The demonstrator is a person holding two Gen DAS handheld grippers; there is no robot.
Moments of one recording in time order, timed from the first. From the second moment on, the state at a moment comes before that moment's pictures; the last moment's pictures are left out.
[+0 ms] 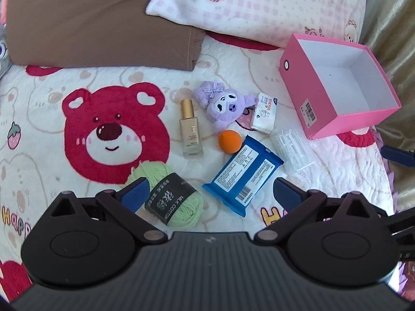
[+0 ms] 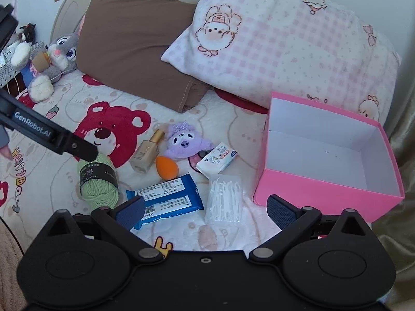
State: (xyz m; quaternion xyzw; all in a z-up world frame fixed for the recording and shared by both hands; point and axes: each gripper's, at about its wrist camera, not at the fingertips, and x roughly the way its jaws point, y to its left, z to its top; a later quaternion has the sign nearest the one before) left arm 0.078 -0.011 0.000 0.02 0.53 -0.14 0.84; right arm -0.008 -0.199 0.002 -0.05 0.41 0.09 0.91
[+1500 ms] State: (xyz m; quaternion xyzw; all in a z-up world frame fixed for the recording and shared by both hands) left arm 0.144 -0.040 -0.143 -0.12 0.63 -0.22 0.73; right arm 0.054 -0.175 -0.138 0.10 0.48 0.10 0.87
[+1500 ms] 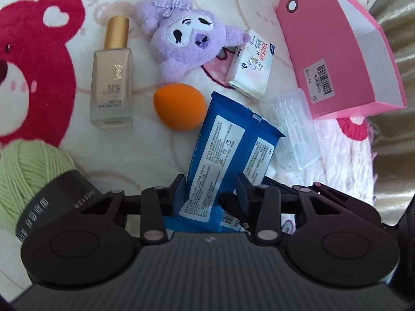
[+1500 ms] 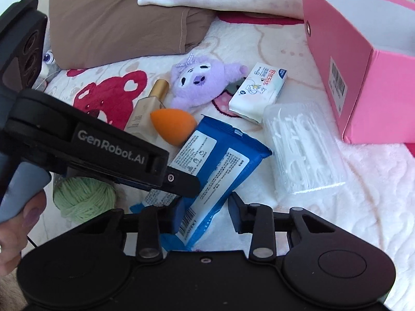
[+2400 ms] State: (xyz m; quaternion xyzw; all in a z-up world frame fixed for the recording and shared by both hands) left arm 0.110 -0.040 -0.169 -0.17 0.63 -0.21 0.72; right arm 0.027 -0.156 -0.151 -0.03 0.51 0.09 0.85
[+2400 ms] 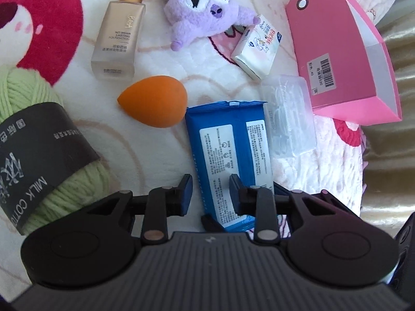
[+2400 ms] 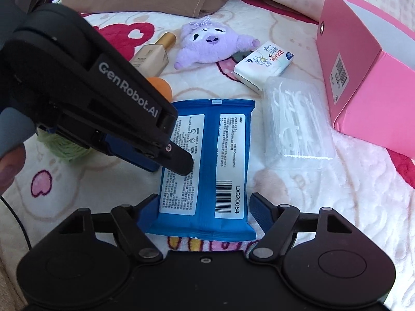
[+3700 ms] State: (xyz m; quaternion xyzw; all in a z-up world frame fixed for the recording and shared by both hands) left arm 0.083 -0.085 -0.053 -0.20 0.50 -0.27 0.80; right arm 0.032 -0.223 -0.047 -0.03 0.42 0.14 0.90
